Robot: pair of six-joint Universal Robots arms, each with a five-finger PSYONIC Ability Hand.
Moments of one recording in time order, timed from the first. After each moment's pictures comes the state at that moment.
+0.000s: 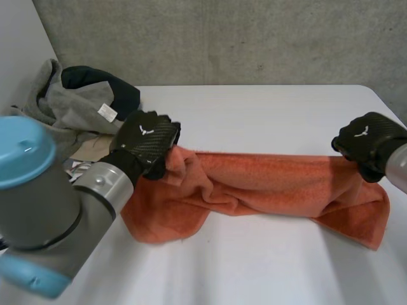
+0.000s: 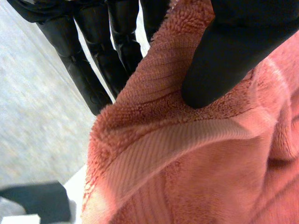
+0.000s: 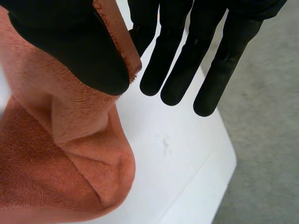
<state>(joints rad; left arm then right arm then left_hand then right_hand) 4.15 -1.80 -1.64 3.33 -1.50 3.50 1.76 -1.43 1.53 0.34 1.44 2.20 1.13 1.19 1.19 1.20 0.97 1.11 1.18 1.19 1.20 1.02</state>
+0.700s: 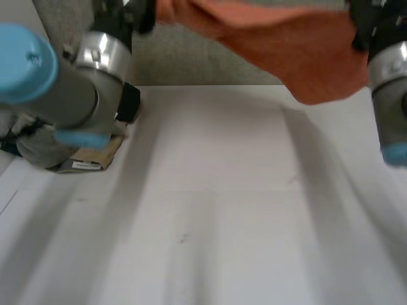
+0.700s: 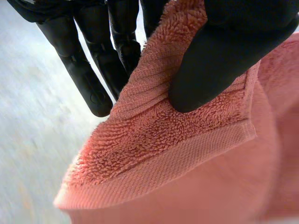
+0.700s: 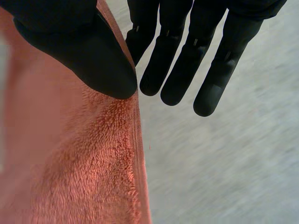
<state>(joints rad) 4.24 -2.07 -1.10 3.74 -1.47 3.41 1.85 -1.27 1.33 -0.44 1.56 2.50 1.13 1.20 1.19 1.20 0.99 1.13 1.19 1.19 1.20 1.03</state>
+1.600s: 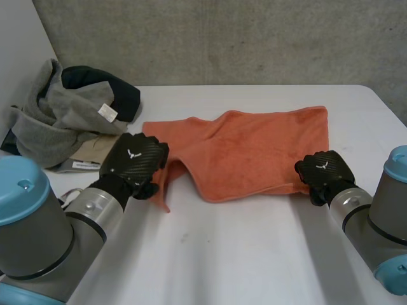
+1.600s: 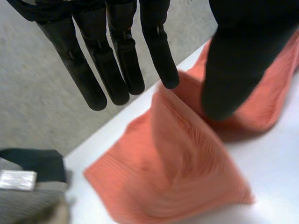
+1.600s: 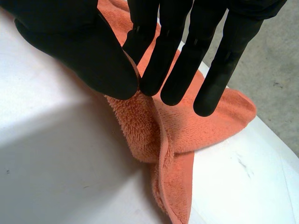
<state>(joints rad) 4.20 -1.76 -1.85 3.47 -1.49 3.46 1.86 -1.20 1.81 -0.27 1.47 2.63 0.84 0.79 0.78 0.78 0.60 1.13 1.19 1.19 1.20 1.03</state>
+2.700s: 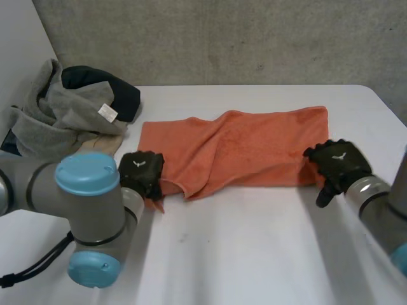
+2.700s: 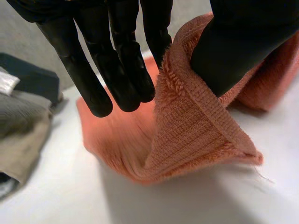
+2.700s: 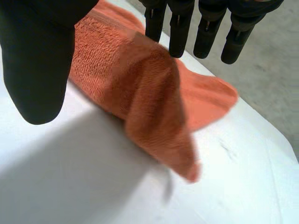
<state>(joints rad) 4.14 -2.12 -1.59 3.44 -1.77 3.26 1.79 -1.24 1.75 -0.15 1.46 2.69 1.16 1.19 1.19 1.20 0.98 0.32 0.33 0.30 0.30 0.10</state>
